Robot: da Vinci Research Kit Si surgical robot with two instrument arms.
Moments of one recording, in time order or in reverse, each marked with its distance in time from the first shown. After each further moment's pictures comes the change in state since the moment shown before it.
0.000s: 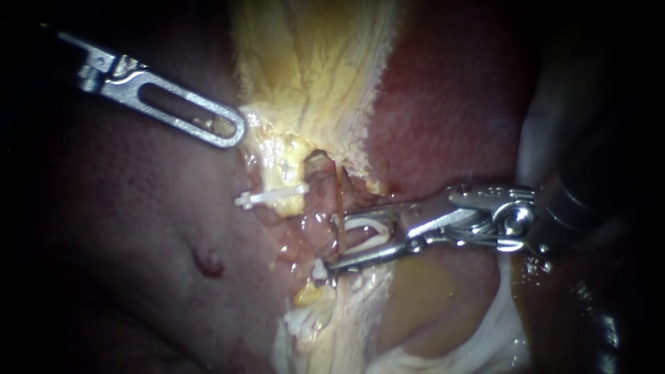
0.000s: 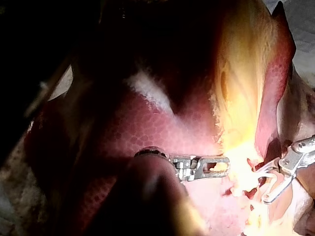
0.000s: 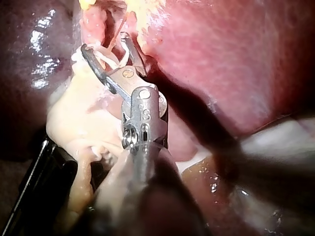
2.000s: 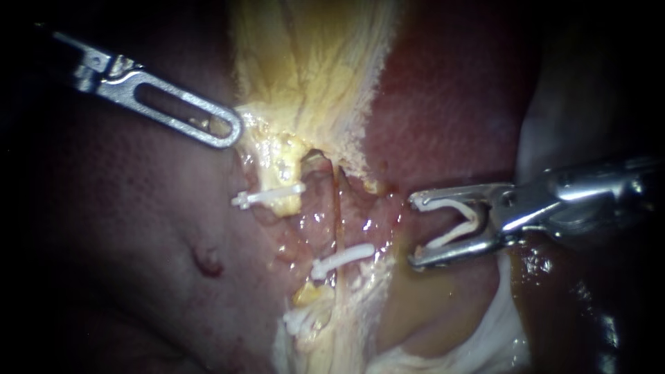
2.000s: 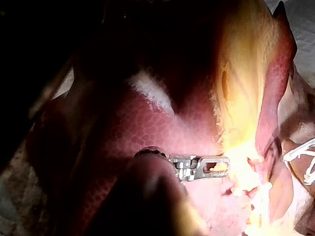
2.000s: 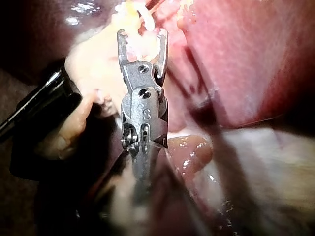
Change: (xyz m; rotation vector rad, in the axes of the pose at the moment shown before) right arm 0.005 -0.007 -0.010 -0.085 -0.030 -0.232; left arm 0.000 0.000 0.000 0.003 0.002 0.001
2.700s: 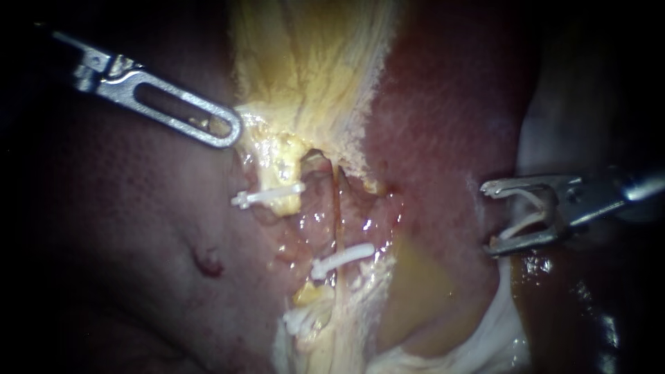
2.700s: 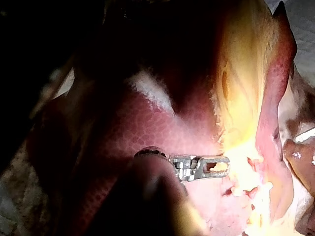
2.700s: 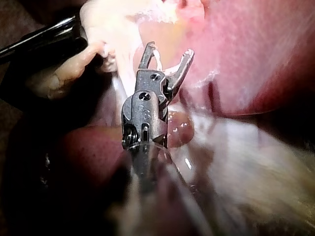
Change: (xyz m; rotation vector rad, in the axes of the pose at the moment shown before) right arm -0.004 0.001 -0.008 -0.084 -0.143 -0.258; left arm 0.000 0.000 0.000 0.001 0.001 0.000
